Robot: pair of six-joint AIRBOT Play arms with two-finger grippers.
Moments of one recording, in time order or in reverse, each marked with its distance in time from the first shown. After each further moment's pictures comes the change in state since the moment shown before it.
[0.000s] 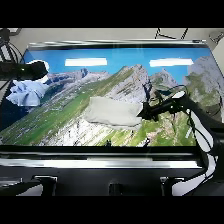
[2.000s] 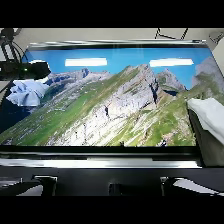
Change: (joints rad) left arm -0.022 -0.002 0.000 -0.010 0.015 0.056; right arm -1.000 0.362 0.314 -0.695 0.463 0.365
